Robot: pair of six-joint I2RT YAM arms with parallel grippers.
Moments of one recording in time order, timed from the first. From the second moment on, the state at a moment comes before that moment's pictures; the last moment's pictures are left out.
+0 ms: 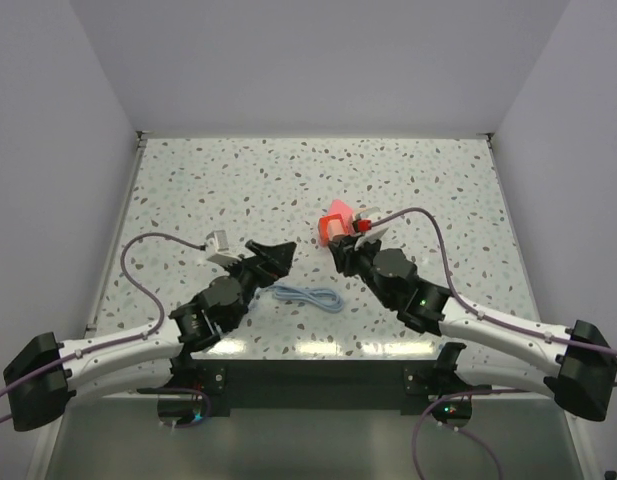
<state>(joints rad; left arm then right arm) -1.03 0.91 0.40 0.41 -0.70 -1.08 0.99 1.02 0.56 0.31 0.51 0.21</state>
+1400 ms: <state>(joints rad) -1.02 1.43 0.39 0.60 -0.14 0.10 0.99 0.82 0.73 -0.31 0.16 0.29</state>
